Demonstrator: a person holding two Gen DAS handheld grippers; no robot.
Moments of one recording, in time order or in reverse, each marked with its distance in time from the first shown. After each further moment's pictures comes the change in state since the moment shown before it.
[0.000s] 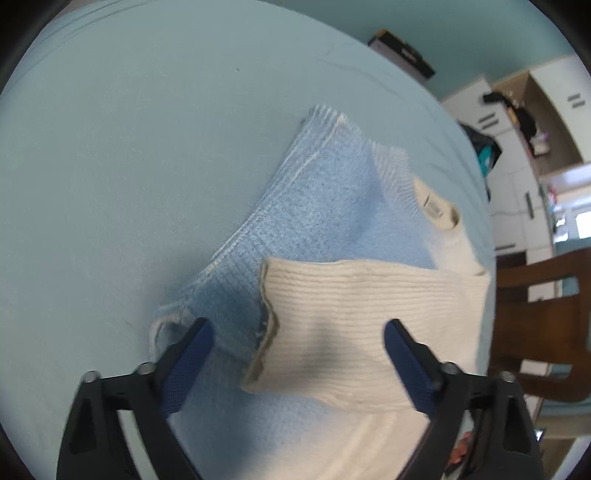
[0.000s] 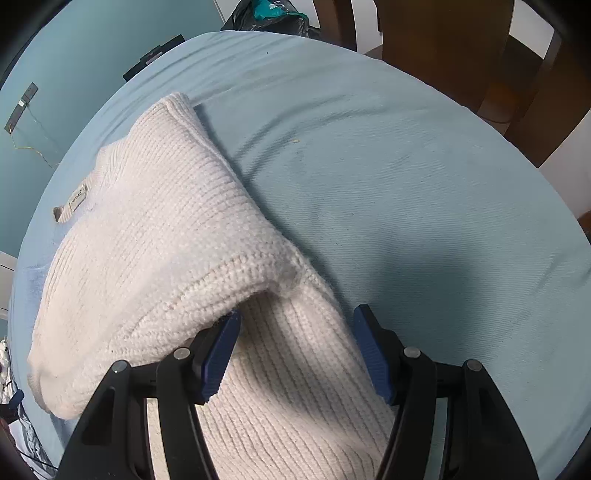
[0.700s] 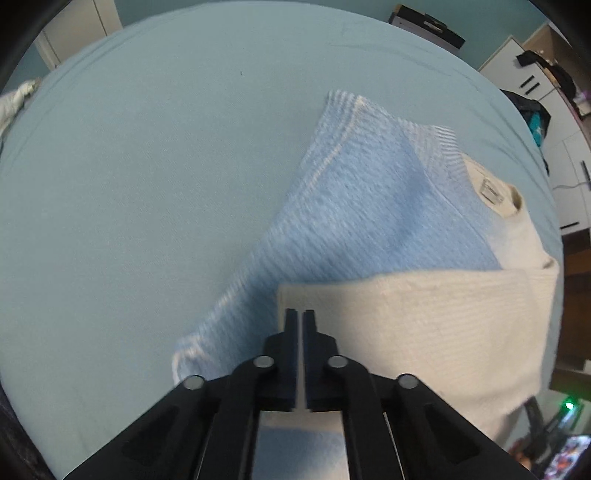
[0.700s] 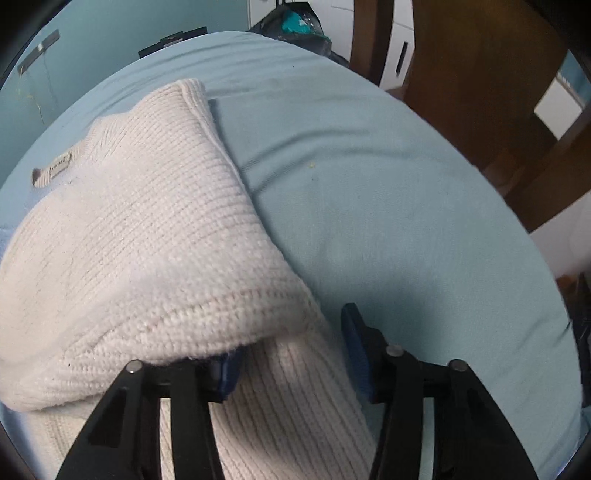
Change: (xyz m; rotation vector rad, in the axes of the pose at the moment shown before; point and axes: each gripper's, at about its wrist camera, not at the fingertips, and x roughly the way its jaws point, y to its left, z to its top) left arm 0.029 -0.040 0.015 0.054 0.011 0.280; right arm 0.022 0.039 0.007 -0.194 -0.101 -0.175
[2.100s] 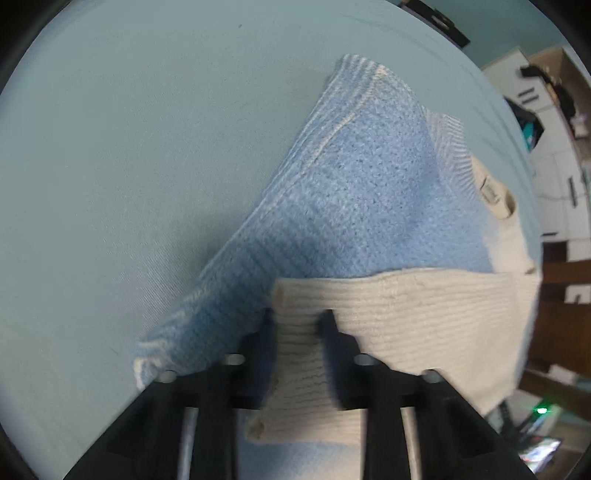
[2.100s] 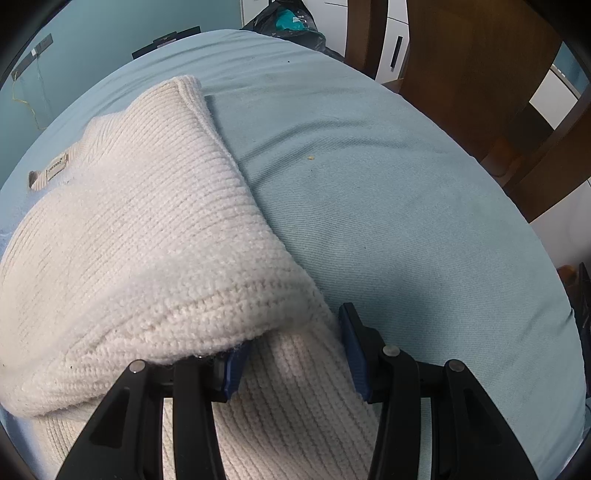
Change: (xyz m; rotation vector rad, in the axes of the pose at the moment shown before) left arm 0.032 0.024 0.002 -0.034 0.074 -0.117; right arm -0.002 -0.004 -0.012 0.028 0.015 0.001
